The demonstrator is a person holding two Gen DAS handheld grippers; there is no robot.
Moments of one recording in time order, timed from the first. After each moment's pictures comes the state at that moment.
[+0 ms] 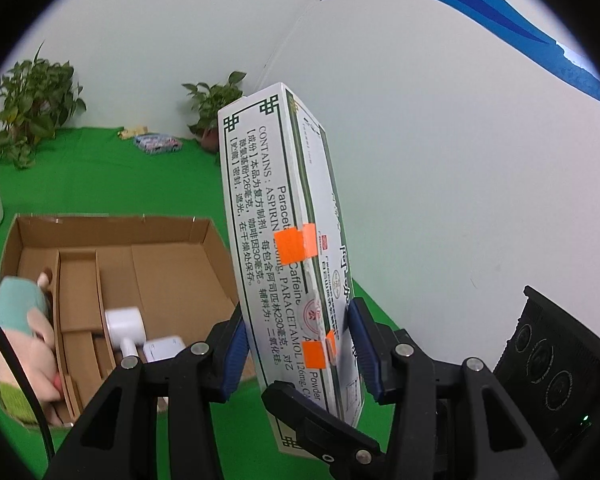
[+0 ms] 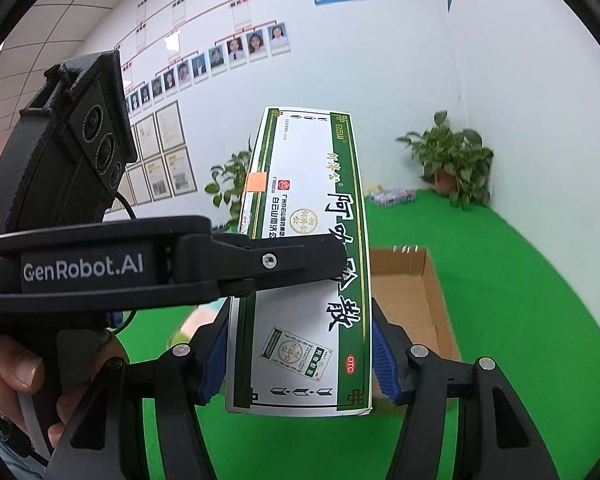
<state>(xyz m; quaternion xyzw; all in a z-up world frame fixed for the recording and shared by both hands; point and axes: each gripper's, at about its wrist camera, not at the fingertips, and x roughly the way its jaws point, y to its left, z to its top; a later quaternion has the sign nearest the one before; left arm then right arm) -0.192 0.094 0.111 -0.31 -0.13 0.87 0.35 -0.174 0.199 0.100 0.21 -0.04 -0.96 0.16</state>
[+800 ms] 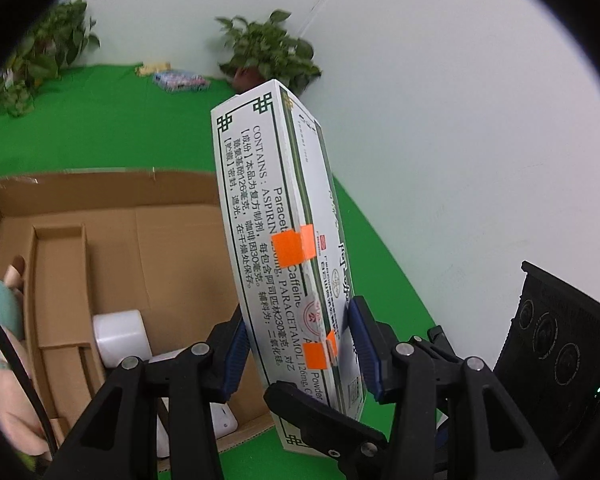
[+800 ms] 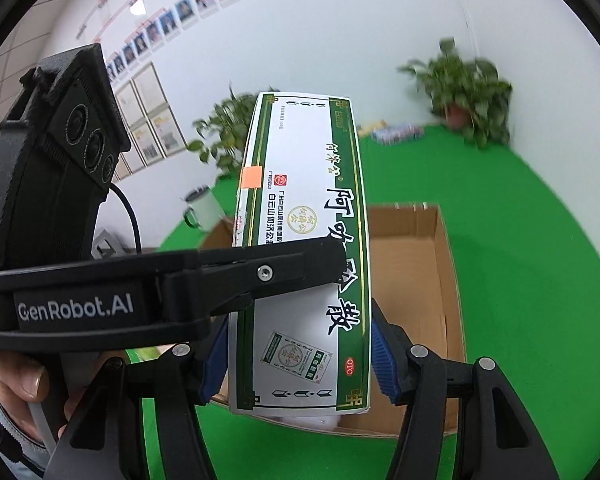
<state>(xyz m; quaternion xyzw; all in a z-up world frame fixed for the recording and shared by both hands) -0.318 0.121 0.033 -0.43 -0.14 0.83 0.32 -0.333 0.251 0.069 0.37 -0.08 -0.91 0.17</state>
